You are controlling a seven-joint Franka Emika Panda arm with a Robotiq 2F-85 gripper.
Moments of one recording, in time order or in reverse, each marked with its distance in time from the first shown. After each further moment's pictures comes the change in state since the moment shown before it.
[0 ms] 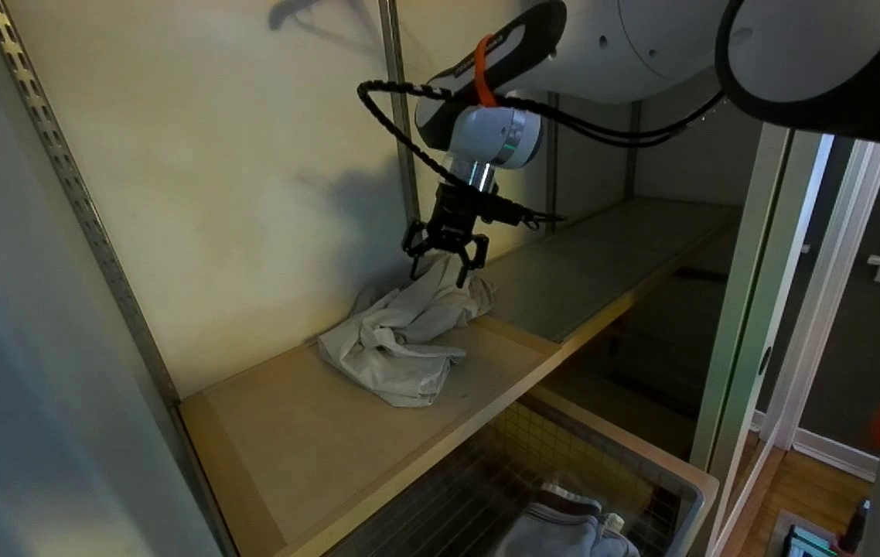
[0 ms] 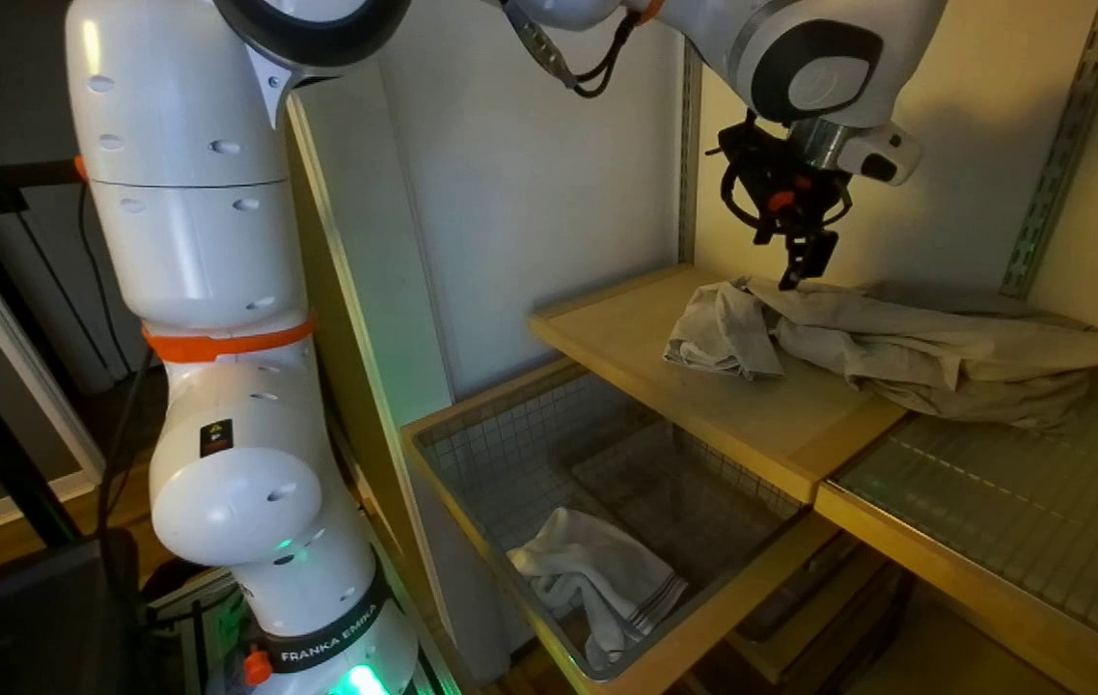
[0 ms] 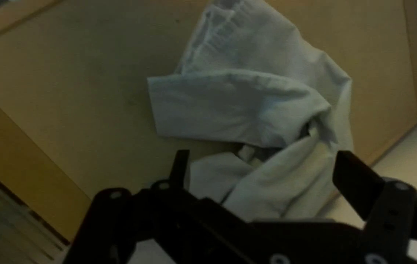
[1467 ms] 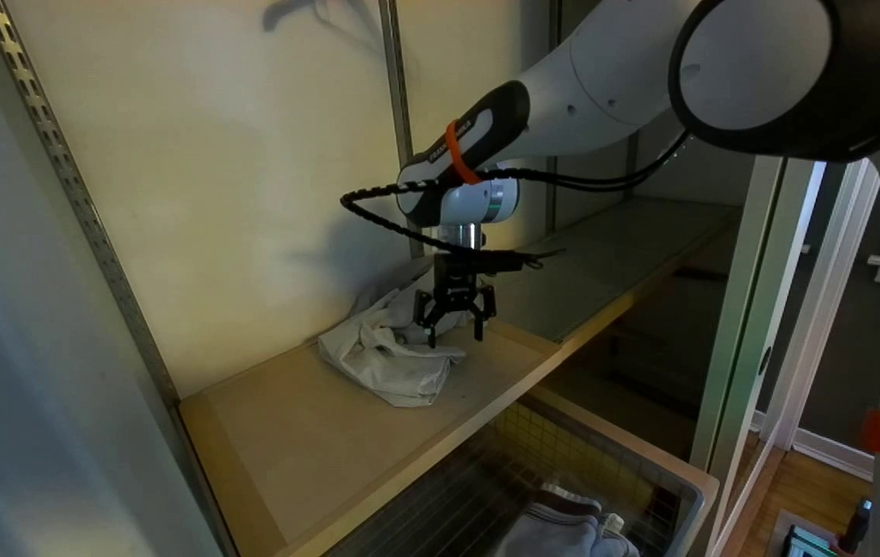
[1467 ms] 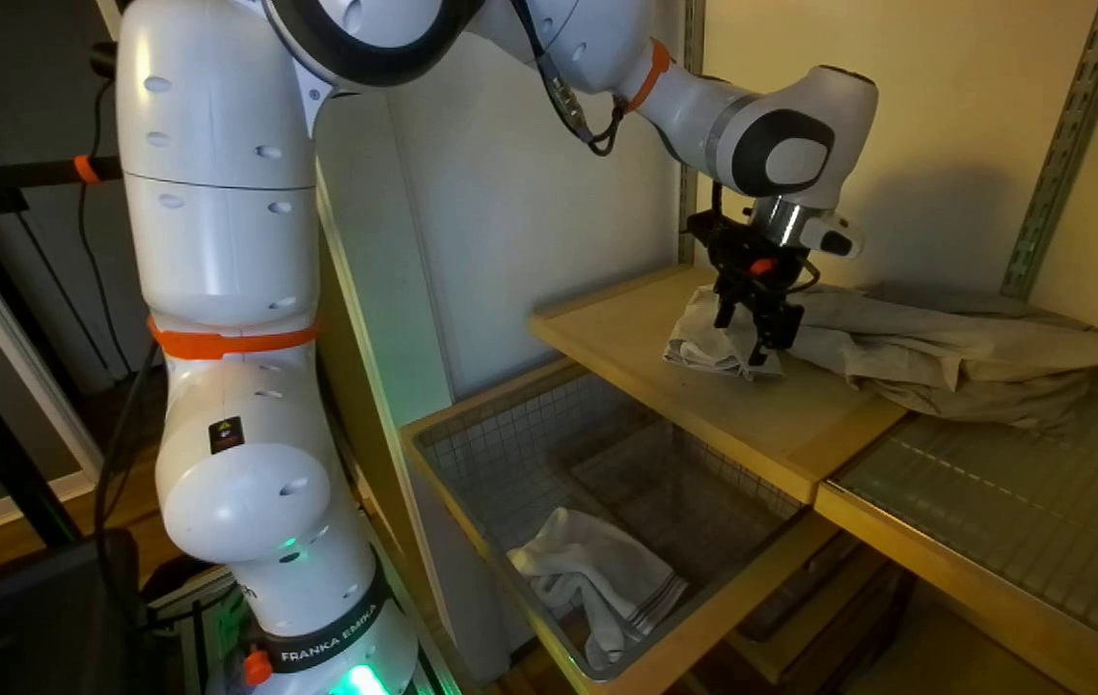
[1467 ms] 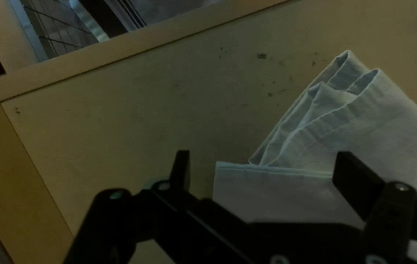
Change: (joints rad) arm 0.056 0.089 0.016 -0.086 -0.211 0.007 -0.040
